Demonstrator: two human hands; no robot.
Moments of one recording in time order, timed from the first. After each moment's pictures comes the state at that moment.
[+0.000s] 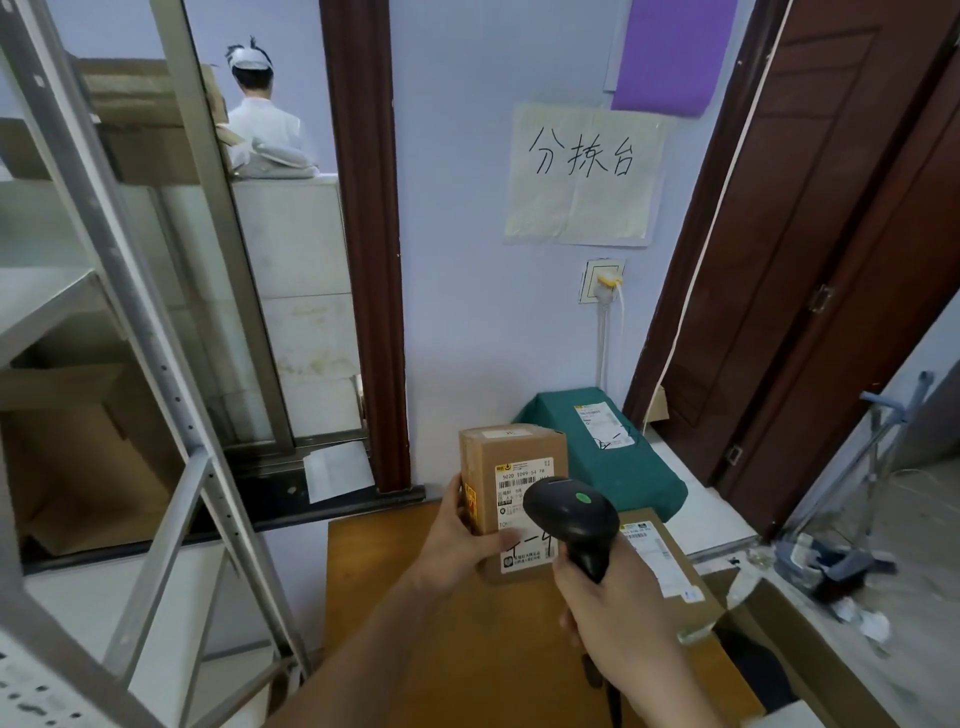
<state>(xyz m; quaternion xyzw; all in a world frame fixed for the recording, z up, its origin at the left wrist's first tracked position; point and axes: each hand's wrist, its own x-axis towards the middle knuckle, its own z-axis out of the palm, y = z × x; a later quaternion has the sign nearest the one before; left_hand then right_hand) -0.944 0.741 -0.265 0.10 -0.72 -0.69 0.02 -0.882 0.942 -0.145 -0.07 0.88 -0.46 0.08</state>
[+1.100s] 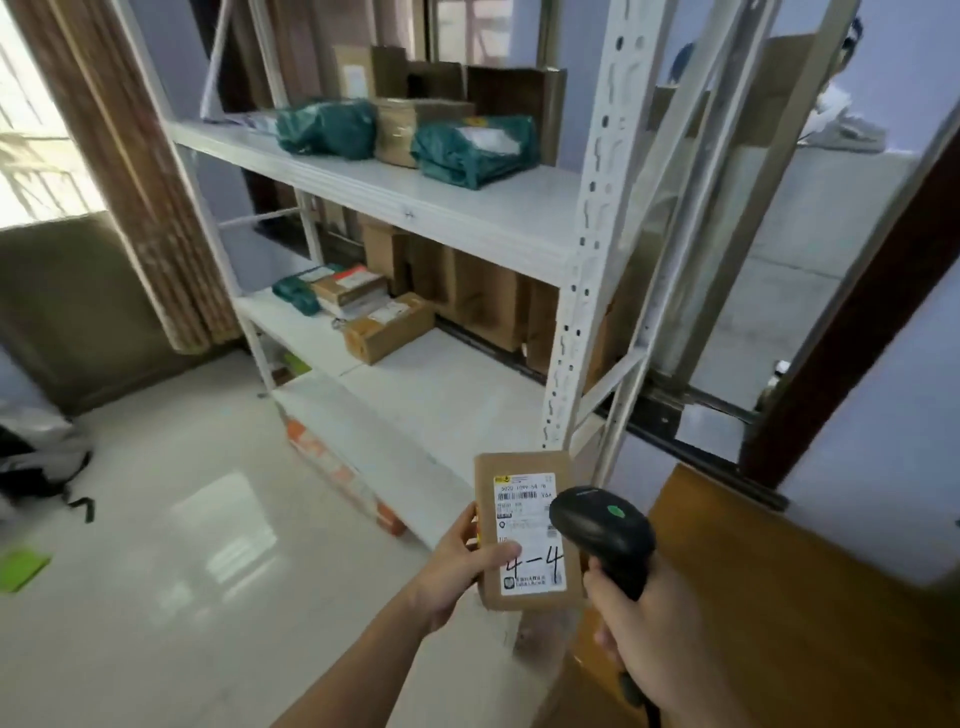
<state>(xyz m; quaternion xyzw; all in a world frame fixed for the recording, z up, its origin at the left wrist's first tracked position) -0.517 0.695 -0.329 0.39 -0.49 -0.73 0.27 -0.676 0.856 -0.163 -0.39 0.75 -0.38 0.37</state>
